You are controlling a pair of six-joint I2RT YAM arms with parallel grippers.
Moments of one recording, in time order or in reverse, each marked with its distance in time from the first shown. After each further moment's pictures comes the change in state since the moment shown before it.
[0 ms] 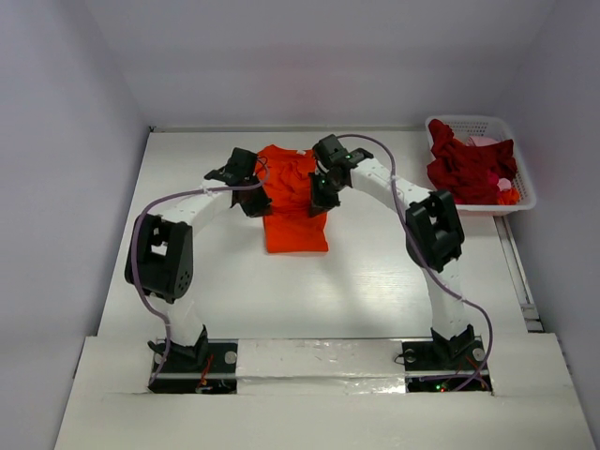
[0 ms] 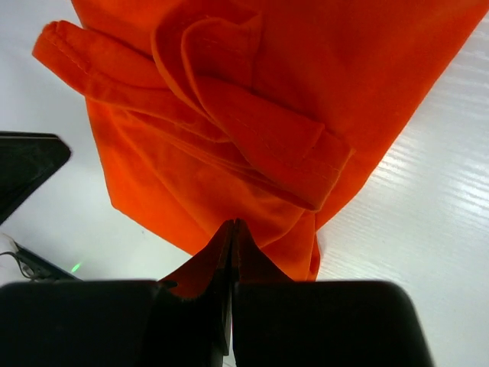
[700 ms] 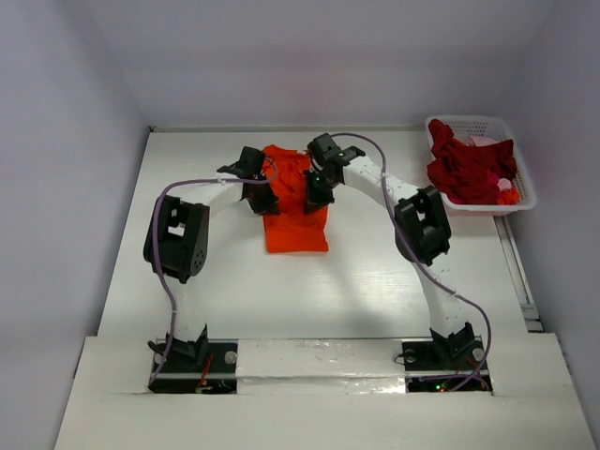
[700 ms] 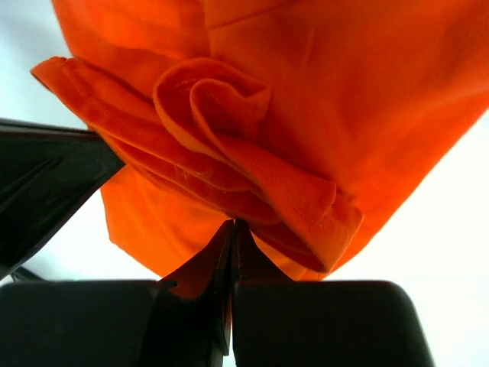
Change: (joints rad) left arm -0.001 0.198 0.102 0.040 0.067 0.022; right arm 0.000 0.124 0.136 -0.014 -0.008 -0.014
